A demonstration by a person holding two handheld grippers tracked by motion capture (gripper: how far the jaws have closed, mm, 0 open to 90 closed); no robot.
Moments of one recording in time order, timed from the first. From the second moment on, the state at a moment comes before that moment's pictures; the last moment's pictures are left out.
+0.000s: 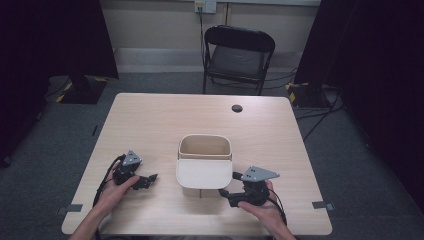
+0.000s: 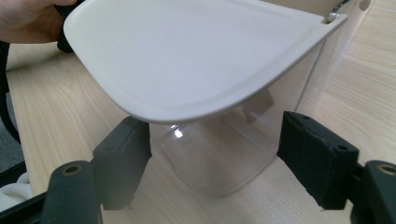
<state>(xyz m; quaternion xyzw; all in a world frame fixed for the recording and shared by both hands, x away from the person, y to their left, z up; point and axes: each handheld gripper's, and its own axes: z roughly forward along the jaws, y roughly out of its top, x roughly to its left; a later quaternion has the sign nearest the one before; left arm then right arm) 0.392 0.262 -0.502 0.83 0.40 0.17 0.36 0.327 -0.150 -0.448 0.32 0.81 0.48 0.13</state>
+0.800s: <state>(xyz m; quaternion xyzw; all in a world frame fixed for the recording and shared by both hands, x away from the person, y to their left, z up) 0.392 0.262 -0.502 0.83 0.40 0.18 0.36 0.327 -0.152 -0.443 0.31 0.80 0.50 0.12</state>
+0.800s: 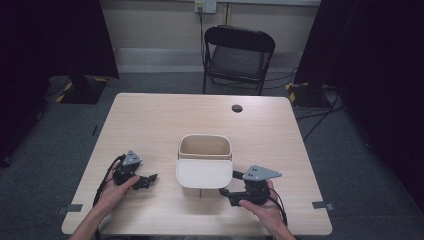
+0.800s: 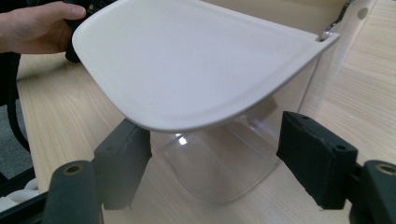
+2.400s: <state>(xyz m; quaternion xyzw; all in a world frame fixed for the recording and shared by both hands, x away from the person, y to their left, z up) 0.392 0.262 -0.502 0.83 0.40 0.18 0.36 0.328 -0.153 -0.433 0.31 0.79 0.51 0.12</state>
